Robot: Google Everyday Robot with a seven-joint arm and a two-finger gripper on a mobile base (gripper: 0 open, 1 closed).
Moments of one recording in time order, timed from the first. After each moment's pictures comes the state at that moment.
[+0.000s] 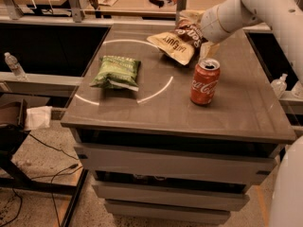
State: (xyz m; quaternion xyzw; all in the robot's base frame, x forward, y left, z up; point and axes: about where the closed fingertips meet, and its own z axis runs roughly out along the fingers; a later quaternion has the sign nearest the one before) arm 0.760 -0.140 0.904 -0.80 0.44 -0.13 0.38
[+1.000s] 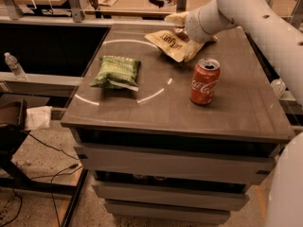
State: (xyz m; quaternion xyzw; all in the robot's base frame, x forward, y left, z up) arm 0.783 -0.103 0.899 -0.83 0.36 -0.21 0.37
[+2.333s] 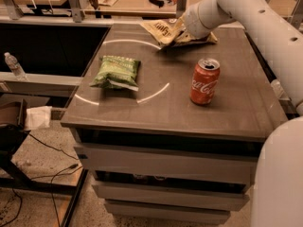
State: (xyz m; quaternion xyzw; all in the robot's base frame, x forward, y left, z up) arm 0.801 -0.103 0.907 -0.82 0.37 -0.21 0.37
